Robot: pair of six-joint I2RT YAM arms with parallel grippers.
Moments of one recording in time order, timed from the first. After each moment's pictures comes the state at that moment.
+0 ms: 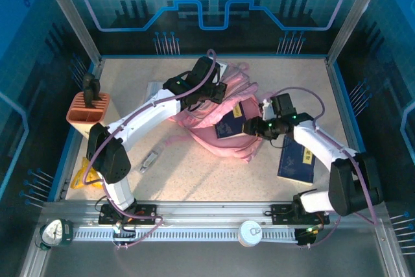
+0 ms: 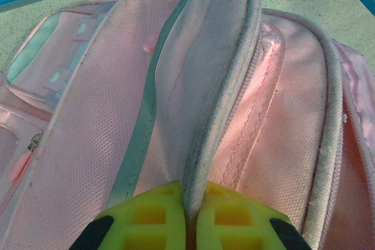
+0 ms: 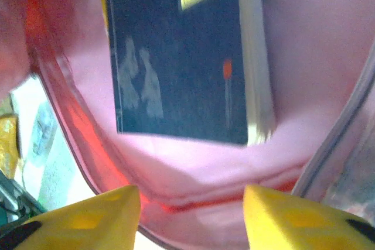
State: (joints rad) left arm -0.66 1.77 1.67 -0.62 -0.04 -0.25; right arm 0.28 1.37 0.82 -0.51 -0.49 0.47
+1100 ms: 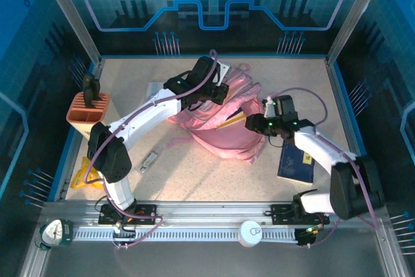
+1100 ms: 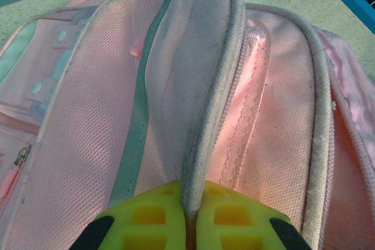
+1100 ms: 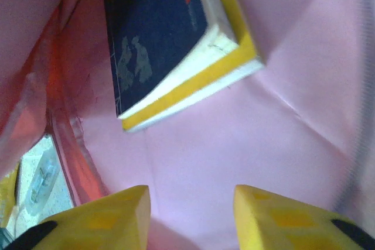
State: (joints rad) left arm -0.65 1.79 1.67 -0.60 0.03 -0.21; right arm 0.24 1.29 0.73 -0.29 -0.42 0.53
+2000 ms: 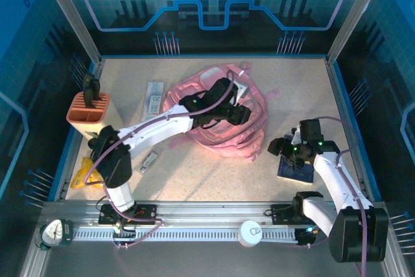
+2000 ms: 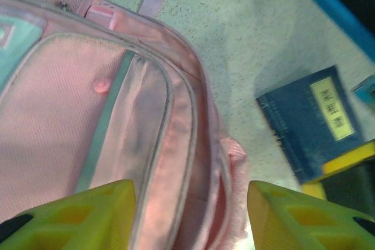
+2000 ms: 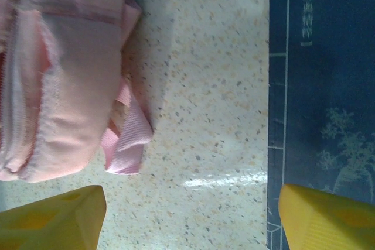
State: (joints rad) left arm -0.82 1.74 1.50 -0.46 0.04 -0.37; right arm -0.02 0.98 0.55 -0.77 -0.35 0.50
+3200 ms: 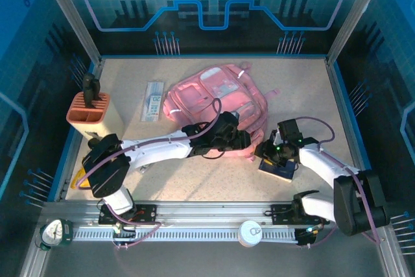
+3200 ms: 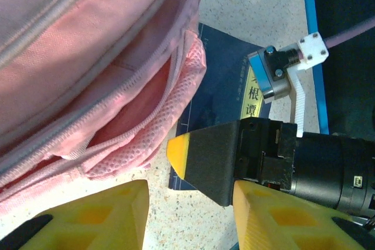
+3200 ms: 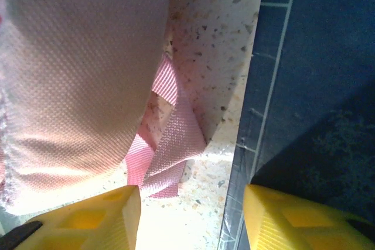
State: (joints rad) left arm -0.97 1.67 1.15 -0.21 0.06 -1.01; right arm 0.21 1.21 0.51 -0.50 -0.40 0.67
